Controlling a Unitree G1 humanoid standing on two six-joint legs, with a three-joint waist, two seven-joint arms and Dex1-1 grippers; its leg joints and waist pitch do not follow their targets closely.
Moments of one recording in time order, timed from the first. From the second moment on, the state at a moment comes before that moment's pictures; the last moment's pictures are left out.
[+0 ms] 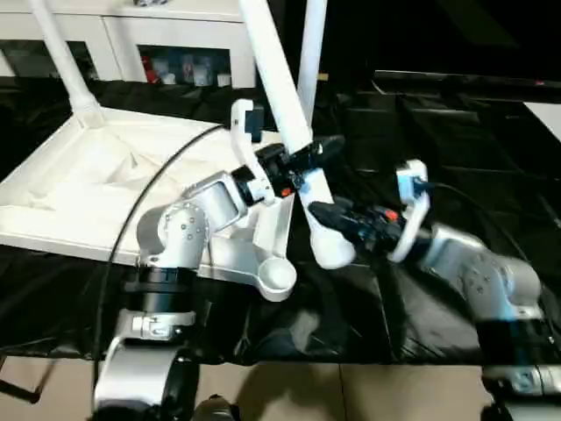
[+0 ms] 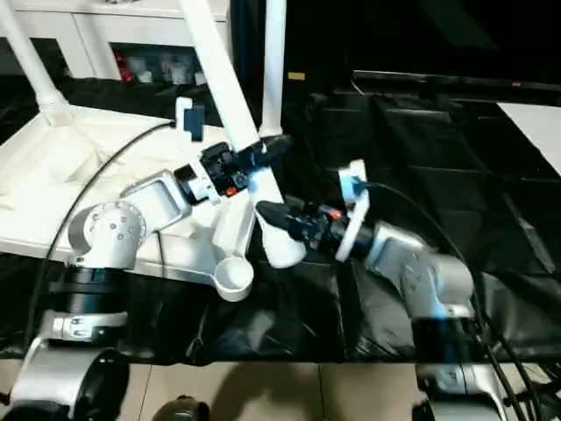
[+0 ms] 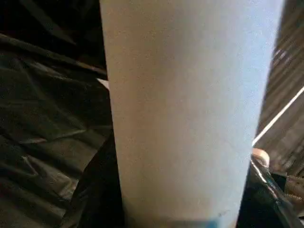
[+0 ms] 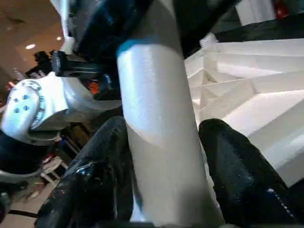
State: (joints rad) left arm -0.73 0.06 0.12 0.22 -0.64 0.77 -0.62; right arm -0.48 -0.29 -0.07 0.16 0.66 0.75 0.94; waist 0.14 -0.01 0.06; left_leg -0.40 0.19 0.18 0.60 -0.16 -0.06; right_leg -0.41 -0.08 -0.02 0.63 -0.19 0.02
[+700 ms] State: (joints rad) left arm -0.82 0.12 -0.02 0.28 -0.53 0.72 -0.73; right arm -0.66 -0.44 0.11 0.27 0.51 0.78 1.03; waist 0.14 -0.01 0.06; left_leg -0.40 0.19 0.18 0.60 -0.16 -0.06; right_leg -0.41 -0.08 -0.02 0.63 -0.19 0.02
